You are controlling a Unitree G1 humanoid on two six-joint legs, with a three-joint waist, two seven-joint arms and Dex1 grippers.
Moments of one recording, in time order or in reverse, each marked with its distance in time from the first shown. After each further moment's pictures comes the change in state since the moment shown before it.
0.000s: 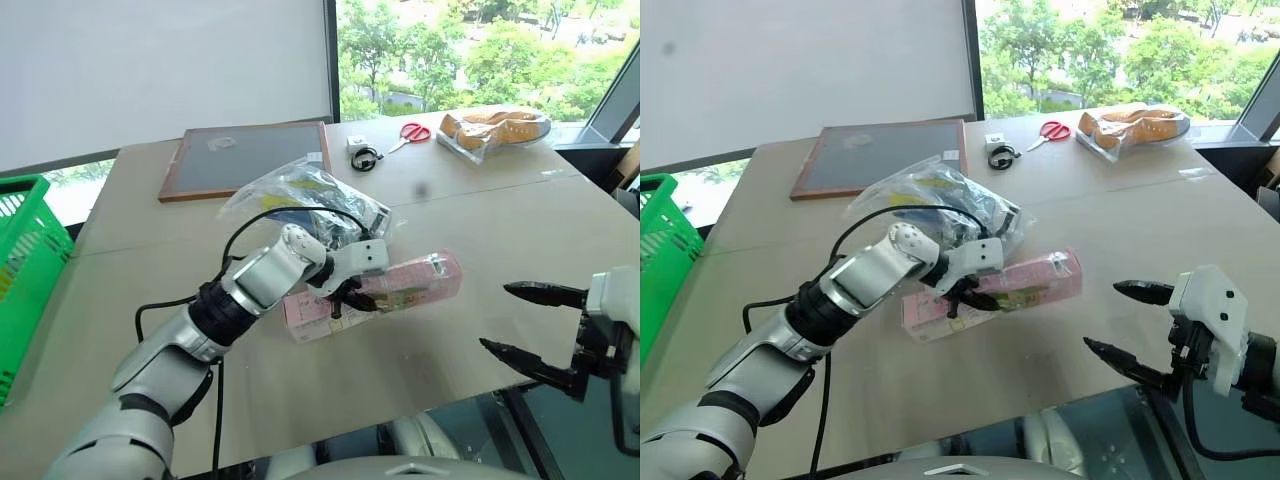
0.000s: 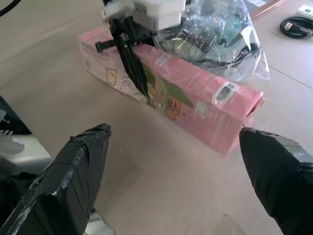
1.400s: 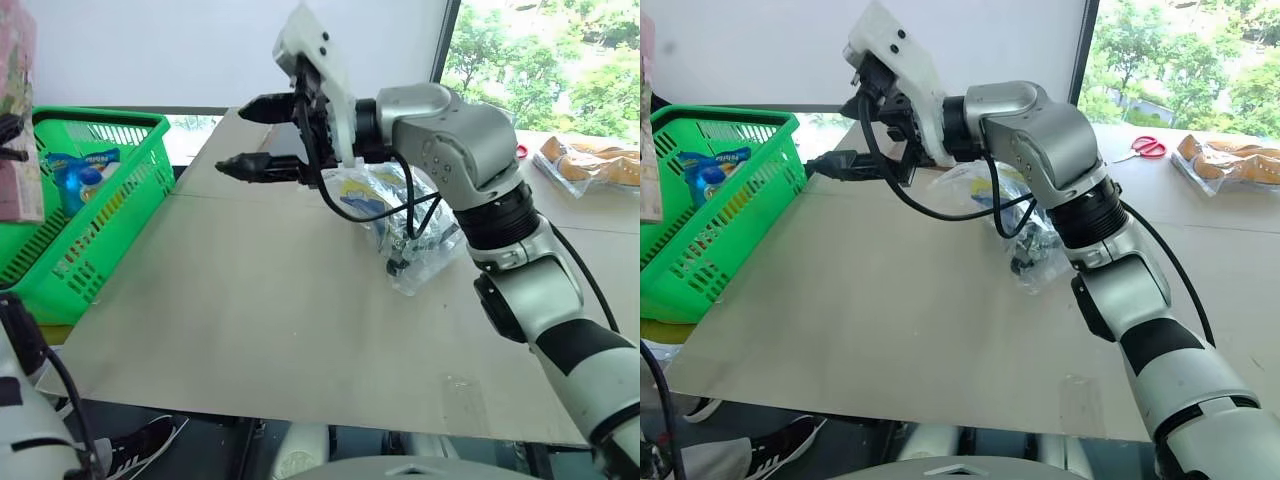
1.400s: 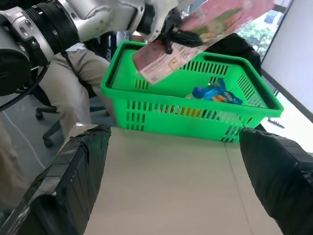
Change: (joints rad) left arm -0.380 0.593 0.694 1.255 0.243 -0.681 0.539; right arm -1.714 0.776 0.928 1.080 -0.409 0.066 0.022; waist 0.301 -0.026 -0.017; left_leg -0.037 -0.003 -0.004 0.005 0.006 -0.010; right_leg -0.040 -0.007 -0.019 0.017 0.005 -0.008
